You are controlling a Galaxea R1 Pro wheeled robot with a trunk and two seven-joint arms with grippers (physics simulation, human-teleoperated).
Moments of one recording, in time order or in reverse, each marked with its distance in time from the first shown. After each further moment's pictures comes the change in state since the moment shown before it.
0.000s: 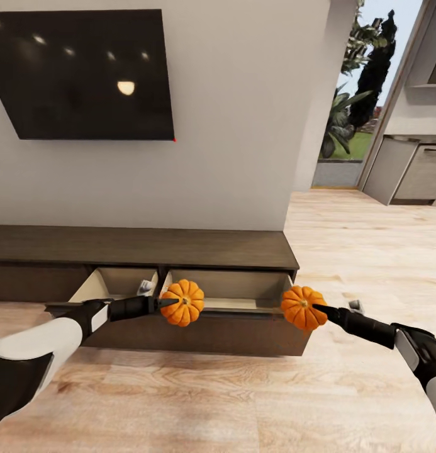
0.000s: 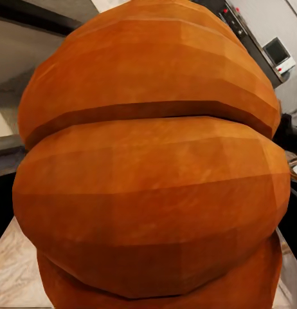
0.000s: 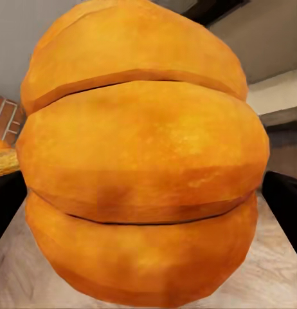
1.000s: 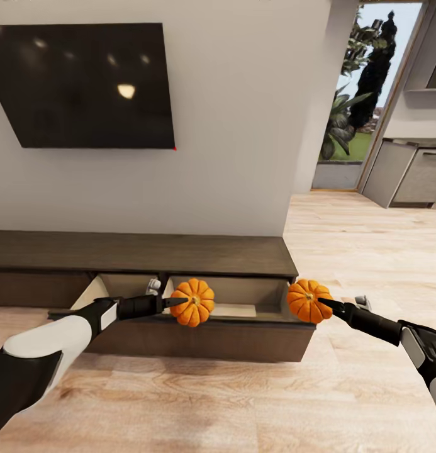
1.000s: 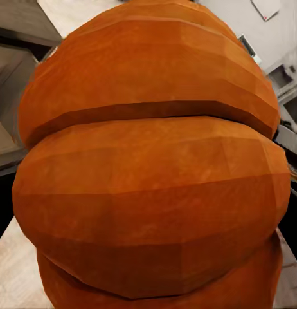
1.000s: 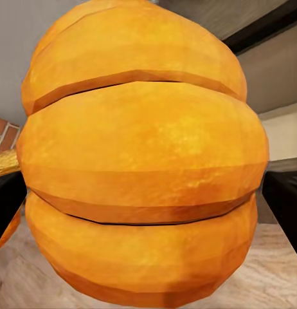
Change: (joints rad) left arm -0.009 -0.044 0.002 -0.003 -0.006 0.005 -0.054; right arm -0.001 -0.002 -0.071 -0.032 0.004 0.012 -0.025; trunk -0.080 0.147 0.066
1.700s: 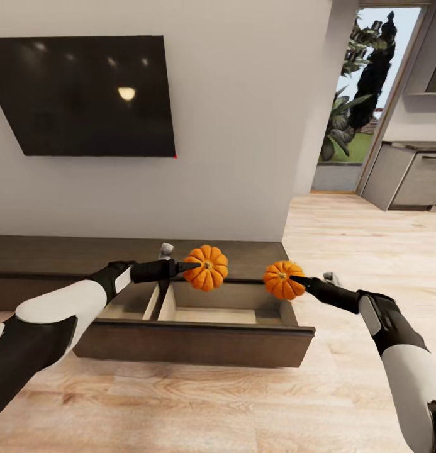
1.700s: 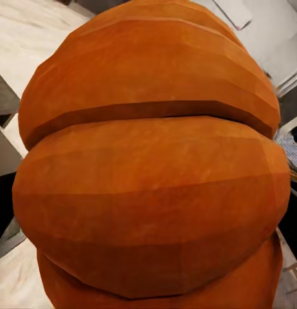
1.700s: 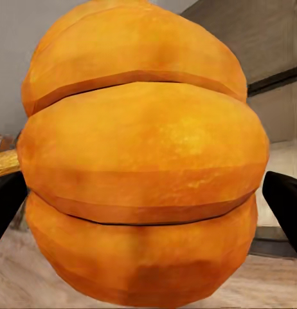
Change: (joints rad) left arm -0.179 -0.077 0.004 0.019 0.009 0.107 0.022; right arm -0.099 0.178 0.008 -0.139 0.008 0.090 -0.294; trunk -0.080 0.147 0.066
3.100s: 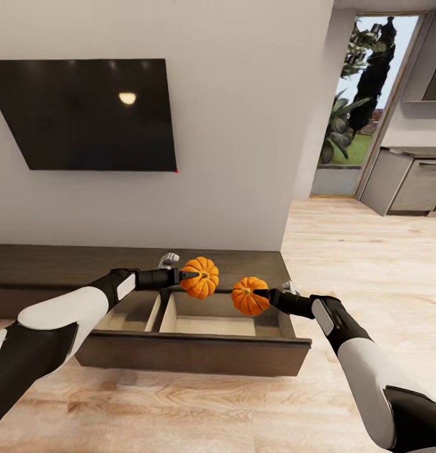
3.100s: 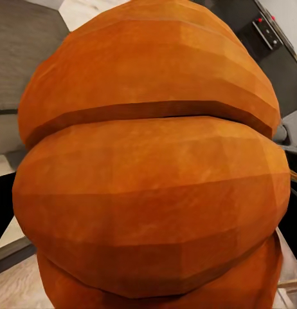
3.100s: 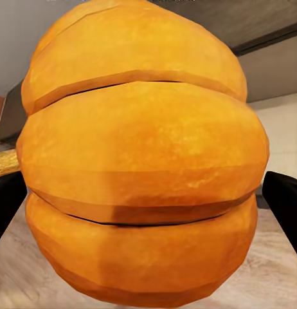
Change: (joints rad) left arm 0.034 -0.003 -0.003 -0.019 -0.001 0.000 0.318; right arm -0.046 0.170 0.119 0.164 -0.009 -0.052 -0.181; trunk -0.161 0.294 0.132
